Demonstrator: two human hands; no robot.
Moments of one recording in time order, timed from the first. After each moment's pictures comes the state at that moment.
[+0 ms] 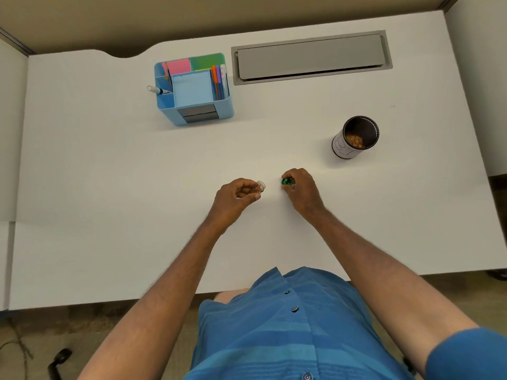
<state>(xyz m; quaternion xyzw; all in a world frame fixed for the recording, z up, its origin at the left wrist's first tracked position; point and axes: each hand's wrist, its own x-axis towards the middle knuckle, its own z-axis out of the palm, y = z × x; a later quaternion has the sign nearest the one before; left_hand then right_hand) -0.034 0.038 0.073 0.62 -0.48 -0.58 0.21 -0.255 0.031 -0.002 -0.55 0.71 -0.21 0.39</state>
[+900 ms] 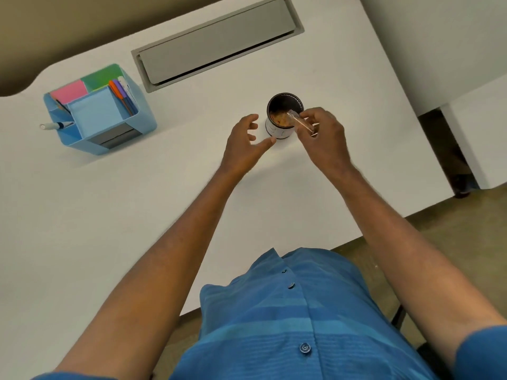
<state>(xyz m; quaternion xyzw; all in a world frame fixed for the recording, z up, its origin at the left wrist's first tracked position) -0.222 -0.047 0.089 0.55 -0.62 -0.53 0.16 -0.405 0.025 0.102 -0.43 0.80 -0.34 0.24</state>
